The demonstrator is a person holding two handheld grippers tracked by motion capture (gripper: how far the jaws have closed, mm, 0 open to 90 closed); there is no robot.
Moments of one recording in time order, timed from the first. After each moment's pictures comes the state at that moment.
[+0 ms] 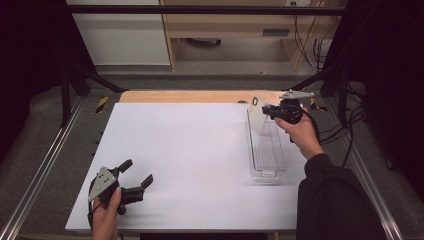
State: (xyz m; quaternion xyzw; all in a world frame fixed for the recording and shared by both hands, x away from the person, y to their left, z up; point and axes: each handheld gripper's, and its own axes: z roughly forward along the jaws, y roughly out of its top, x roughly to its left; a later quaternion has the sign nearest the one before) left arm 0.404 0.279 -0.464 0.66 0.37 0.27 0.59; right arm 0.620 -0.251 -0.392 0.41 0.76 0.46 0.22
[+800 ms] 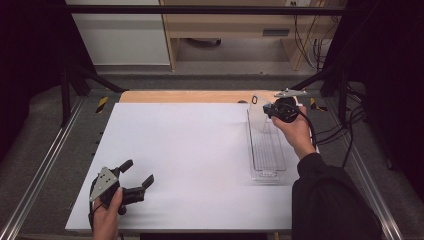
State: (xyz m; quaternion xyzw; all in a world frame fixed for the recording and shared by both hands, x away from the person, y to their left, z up) left arm 0.405 0.276 -0.464 0.67 0.36 0.27 0.59; right arm 0.623 -0.237 -0.388 0.45 0.76 0.39 0.27
